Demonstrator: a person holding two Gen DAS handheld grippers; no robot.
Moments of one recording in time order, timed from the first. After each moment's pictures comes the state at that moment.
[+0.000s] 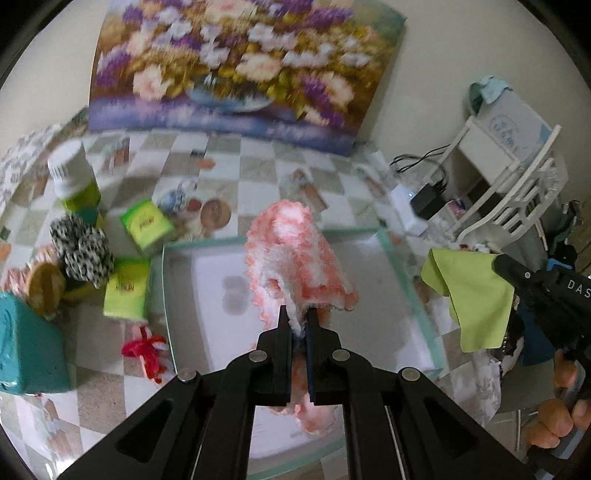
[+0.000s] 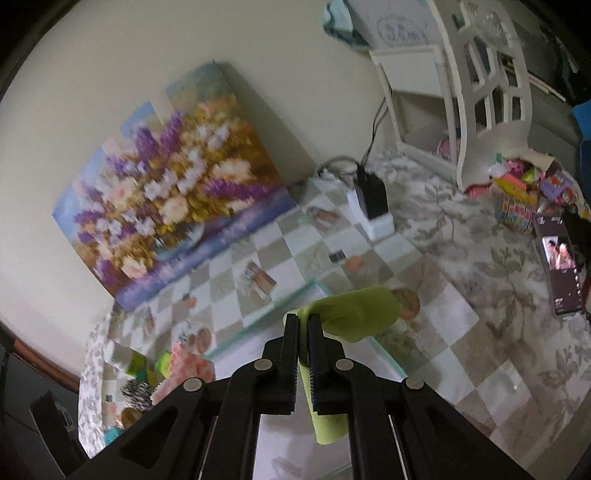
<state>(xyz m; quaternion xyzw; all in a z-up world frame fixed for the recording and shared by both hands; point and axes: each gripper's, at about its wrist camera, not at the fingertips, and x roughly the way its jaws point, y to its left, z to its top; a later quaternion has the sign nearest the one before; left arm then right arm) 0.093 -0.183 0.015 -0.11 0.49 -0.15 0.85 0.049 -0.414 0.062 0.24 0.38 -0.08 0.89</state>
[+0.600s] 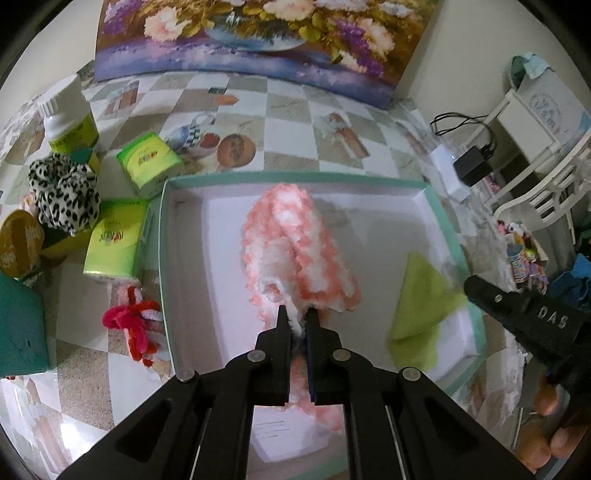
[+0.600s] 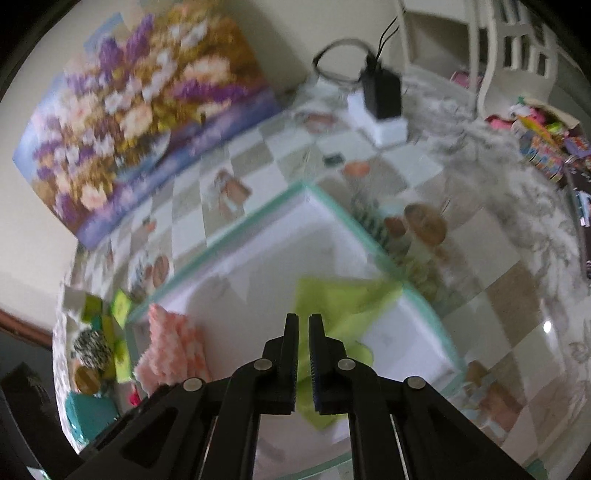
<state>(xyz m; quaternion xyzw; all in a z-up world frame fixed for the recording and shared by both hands) 0.104 -0.187 -0.040 -0.10 0.56 -0.11 0.81 0.082 -0.386 -0.027 0.22 0.51 -0.07 0.83</state>
